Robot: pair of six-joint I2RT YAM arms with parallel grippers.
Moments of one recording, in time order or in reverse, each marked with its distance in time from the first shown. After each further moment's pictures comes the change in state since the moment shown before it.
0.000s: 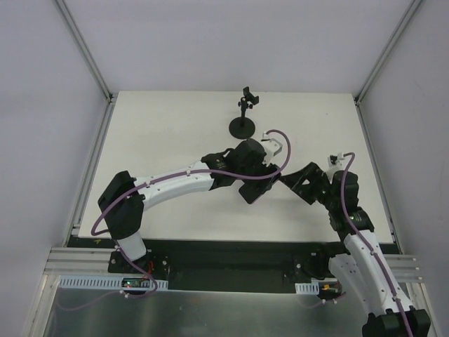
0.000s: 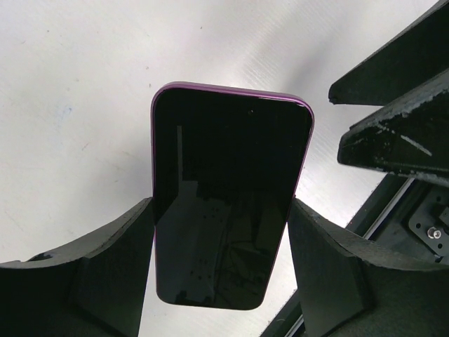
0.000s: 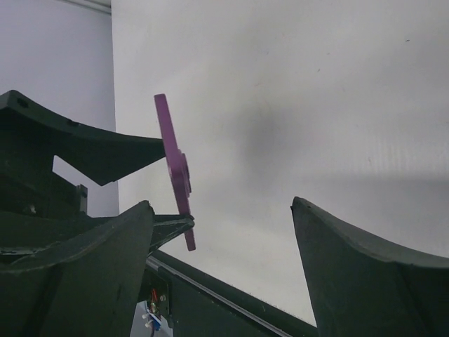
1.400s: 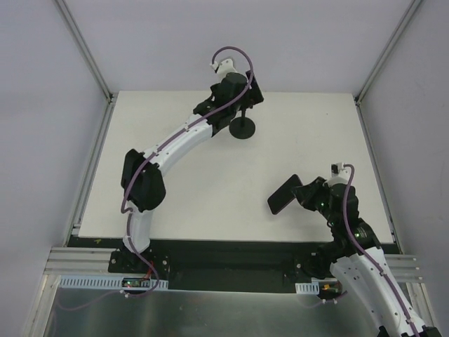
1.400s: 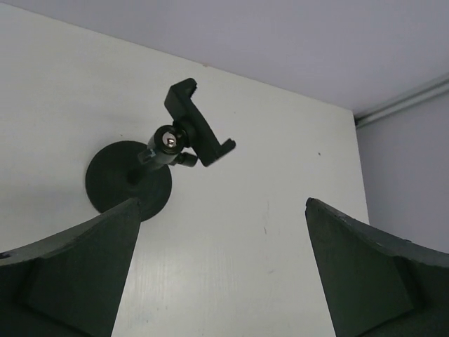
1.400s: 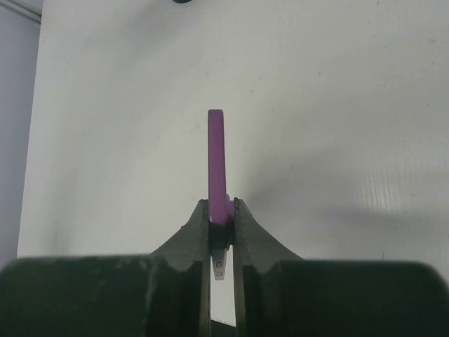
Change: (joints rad) left arm 0.325 0.251 0.545 0.050 -0.386 -0.466; right arm 0.201 -0.198 -0.014 -0.153 0.366 -0.168
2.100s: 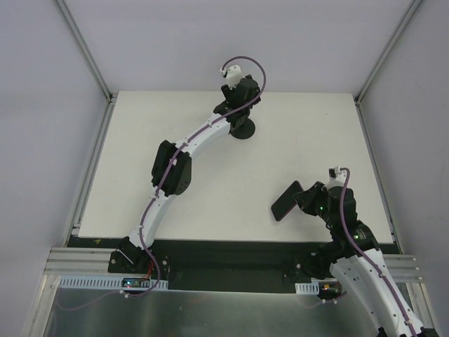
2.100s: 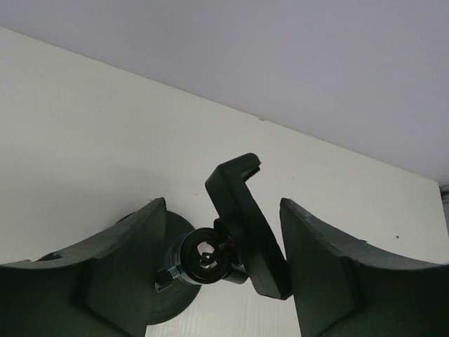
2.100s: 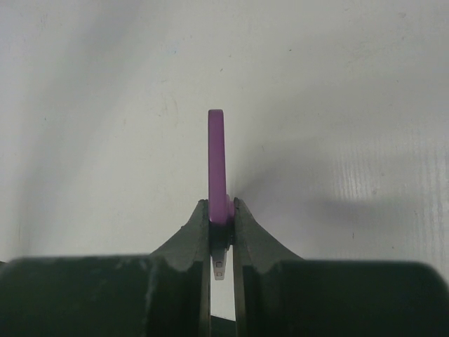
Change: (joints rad) left arm 0.032 0.467 0.375 0.097 -0.247 0.058; right arm -0.005 -0.032 -0.028 -0.080 0.021 -0.055
